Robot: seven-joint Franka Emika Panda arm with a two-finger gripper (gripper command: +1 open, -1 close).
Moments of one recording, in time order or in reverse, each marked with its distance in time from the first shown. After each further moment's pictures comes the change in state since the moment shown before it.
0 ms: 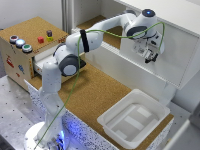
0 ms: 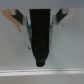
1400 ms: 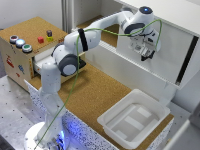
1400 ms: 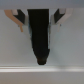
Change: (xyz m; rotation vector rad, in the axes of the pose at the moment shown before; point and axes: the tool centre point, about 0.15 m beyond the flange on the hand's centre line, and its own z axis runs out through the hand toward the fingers) arm -0.001 -0.050 -0.004 0.076 -0.028 -0.048
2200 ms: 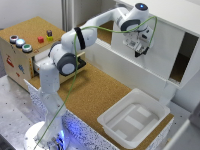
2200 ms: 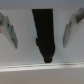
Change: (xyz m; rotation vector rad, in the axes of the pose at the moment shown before) arm -0.003 -0.053 -0.006 0.049 -0.037 0.040
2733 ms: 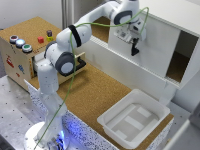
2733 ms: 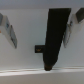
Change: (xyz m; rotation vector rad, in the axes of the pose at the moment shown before) arm 0.010 -0.077 -0.020 -0.226 -0.014 0.064
